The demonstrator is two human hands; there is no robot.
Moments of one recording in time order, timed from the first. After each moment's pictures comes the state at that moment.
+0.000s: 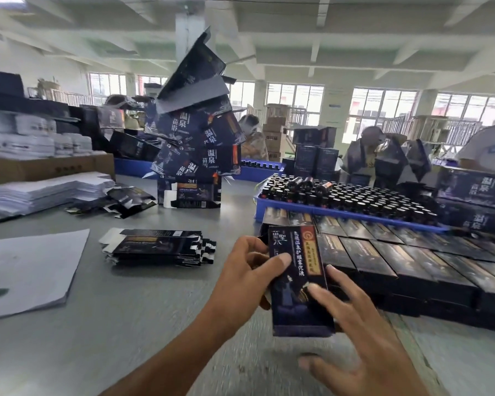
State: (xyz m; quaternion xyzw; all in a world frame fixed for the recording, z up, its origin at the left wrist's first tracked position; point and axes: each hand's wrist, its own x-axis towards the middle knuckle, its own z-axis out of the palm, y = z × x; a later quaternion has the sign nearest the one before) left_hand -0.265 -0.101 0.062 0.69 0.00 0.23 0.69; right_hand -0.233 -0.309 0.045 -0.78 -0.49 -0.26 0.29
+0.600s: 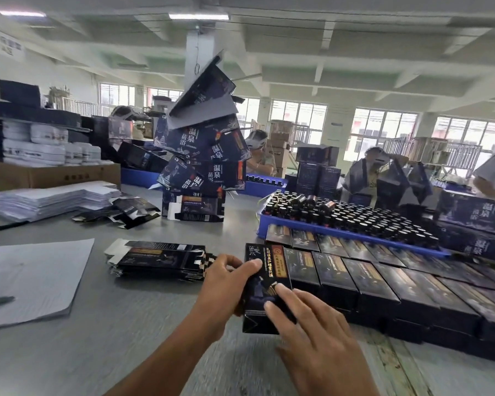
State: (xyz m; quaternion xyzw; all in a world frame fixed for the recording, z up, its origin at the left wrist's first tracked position) left_hand -0.248 -0.065 0.061 0.65 0.19 0.25 0.69; right_hand -0.222 -0.257 0.036 -0.74 -0.51 -0.42 0.12
